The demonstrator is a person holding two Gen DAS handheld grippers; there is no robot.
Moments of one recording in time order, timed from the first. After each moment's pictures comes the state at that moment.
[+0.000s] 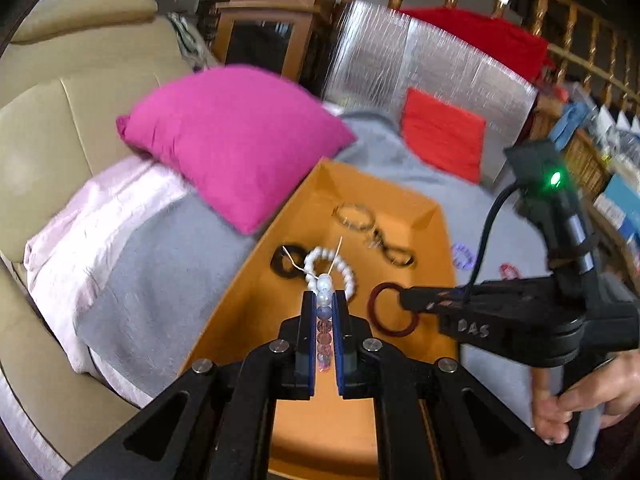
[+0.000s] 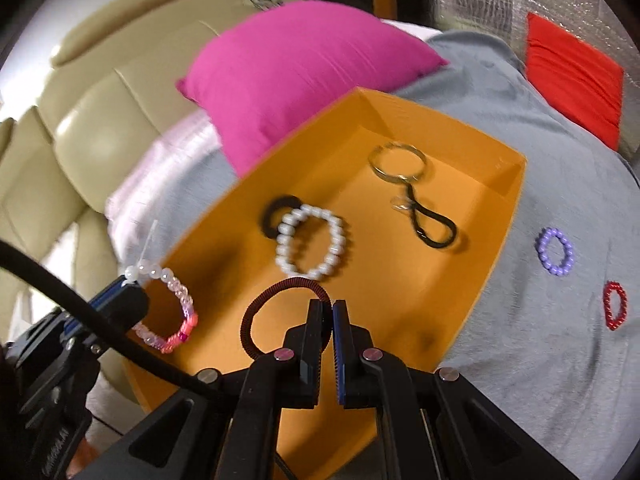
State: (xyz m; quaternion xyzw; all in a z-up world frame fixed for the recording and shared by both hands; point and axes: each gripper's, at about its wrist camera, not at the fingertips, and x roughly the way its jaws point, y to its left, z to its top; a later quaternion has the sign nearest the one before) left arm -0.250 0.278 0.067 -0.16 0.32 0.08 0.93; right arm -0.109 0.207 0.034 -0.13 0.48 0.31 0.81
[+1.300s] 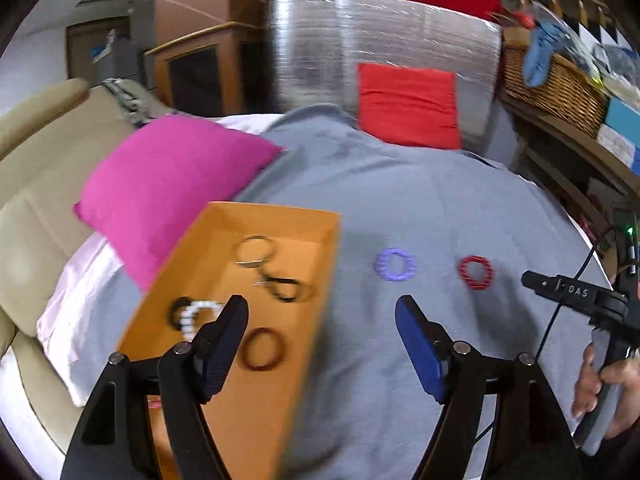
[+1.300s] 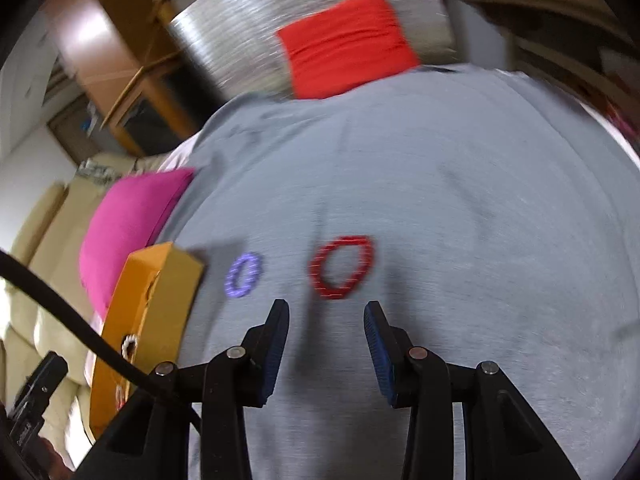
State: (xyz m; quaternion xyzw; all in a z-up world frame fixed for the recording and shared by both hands) left arm -0.153 0.102 0.131 -0.03 0.35 0.09 0.93; right arm -0.015 -0.137 0.046 0.16 0.42 0.14 0.88
